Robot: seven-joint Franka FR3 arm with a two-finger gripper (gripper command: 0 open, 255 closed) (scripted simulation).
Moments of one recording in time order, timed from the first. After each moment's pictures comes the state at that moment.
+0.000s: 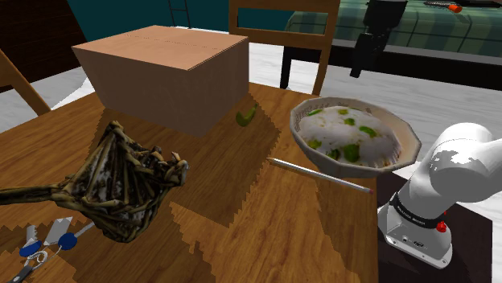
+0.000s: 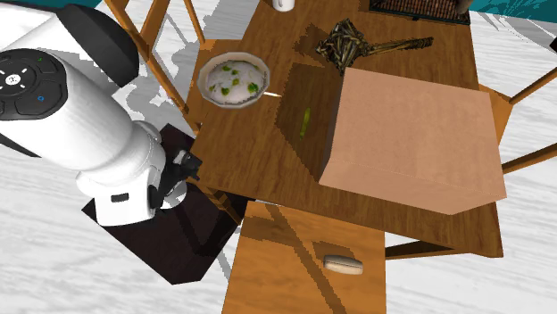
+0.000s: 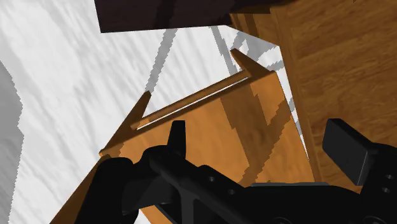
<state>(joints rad) 0.02 -0.80 -0.01 -2.26 0.01 1.46 0.06</state>
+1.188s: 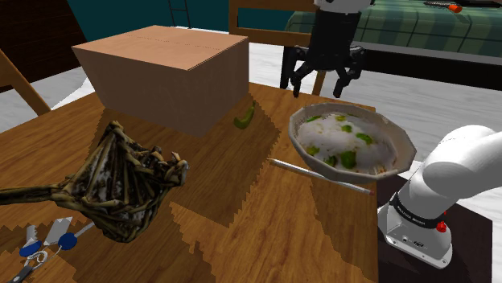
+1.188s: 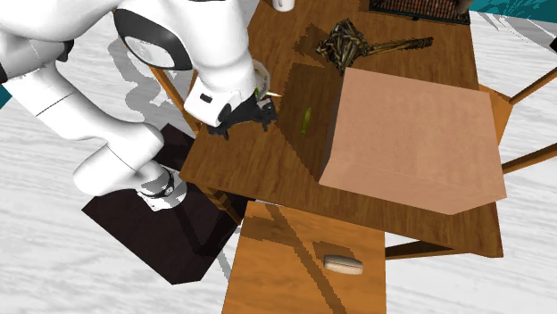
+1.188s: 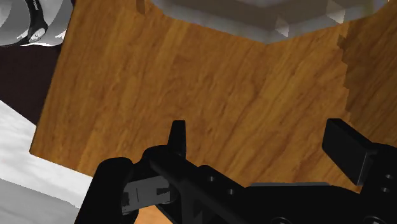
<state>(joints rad) -0.15 -0.67 0.47 -2.11 0.32 1.52 1.02</state>
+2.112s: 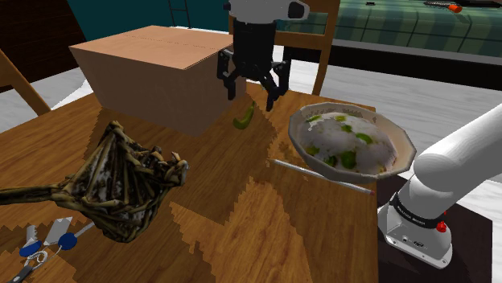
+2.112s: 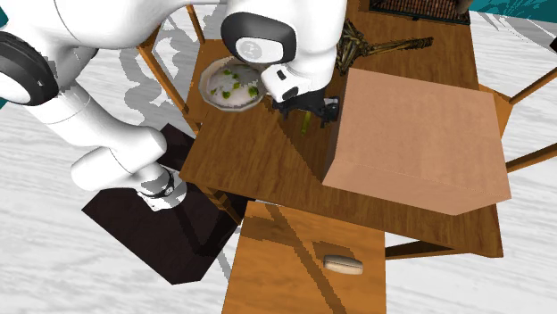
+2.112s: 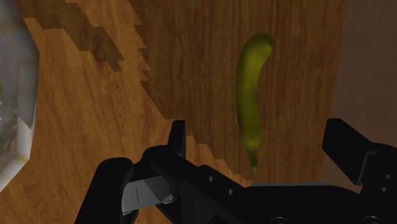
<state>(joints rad) -0.39 -0.26 0.89 -1.78 0.24 1.66 1.76</state>
